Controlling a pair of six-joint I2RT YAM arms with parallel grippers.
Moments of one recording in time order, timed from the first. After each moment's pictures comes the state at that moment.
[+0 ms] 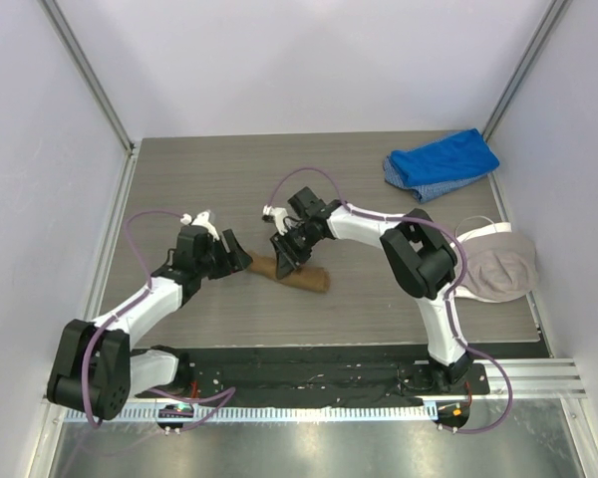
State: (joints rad) left arm -0.27 1.18 0.51 -0.01 0.15 -0.58; right arm 0.72 2.12 1.49 -0.45 -0.63 -0.07
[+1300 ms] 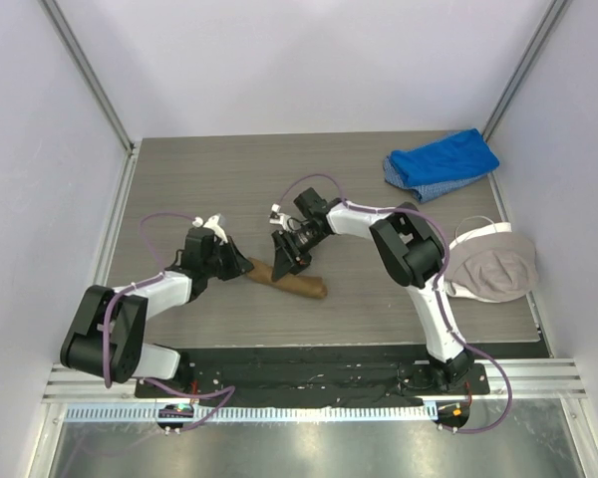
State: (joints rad) left arm -0.27 1.37 0.45 0.23 0.27 -0.58; right arm 0.64 2.29 1.57 -0.50 -1.04 0.18
